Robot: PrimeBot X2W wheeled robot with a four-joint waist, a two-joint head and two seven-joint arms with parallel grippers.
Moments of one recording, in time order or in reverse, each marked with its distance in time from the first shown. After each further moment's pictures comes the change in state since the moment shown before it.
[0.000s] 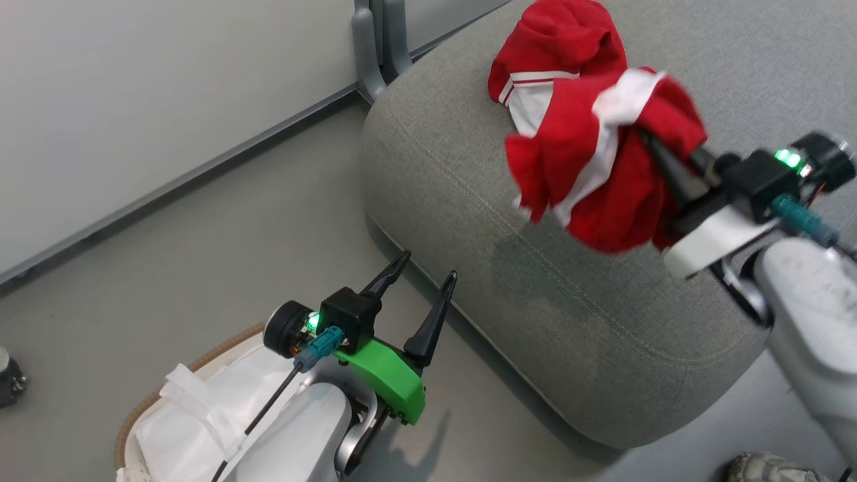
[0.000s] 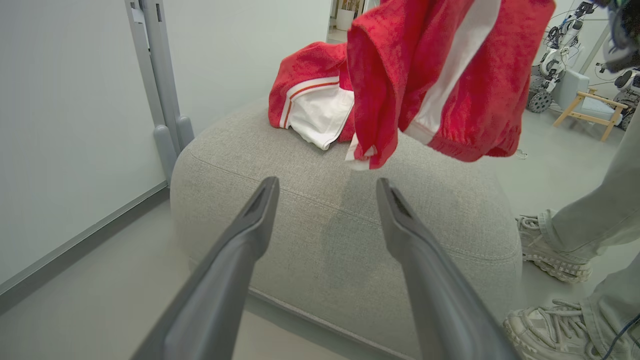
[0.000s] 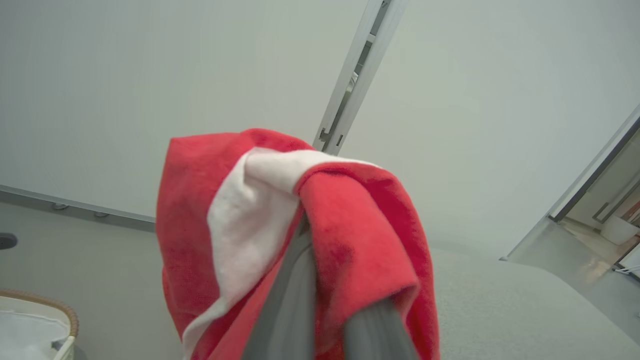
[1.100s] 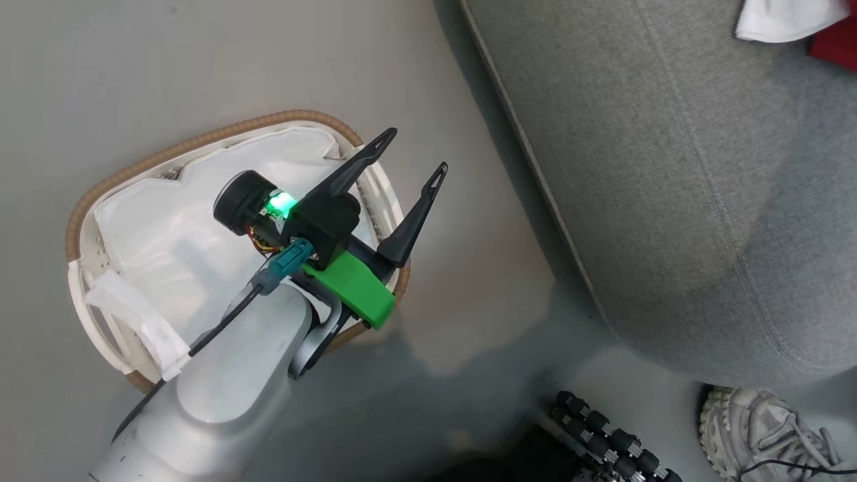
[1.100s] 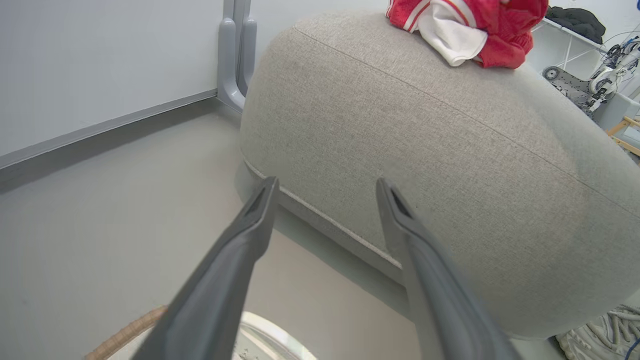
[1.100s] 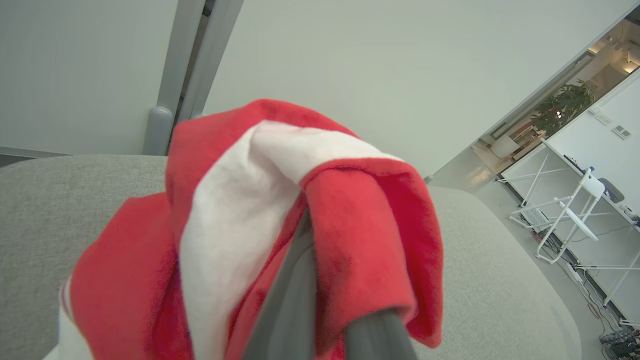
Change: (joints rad) left arm -0.256 0.166 -0.091 -0.159 0.019 0.000 0.017; right arm -0.463 -0.044 -0.567 0.468 -0.244 0.000 0.003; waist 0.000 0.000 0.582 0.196
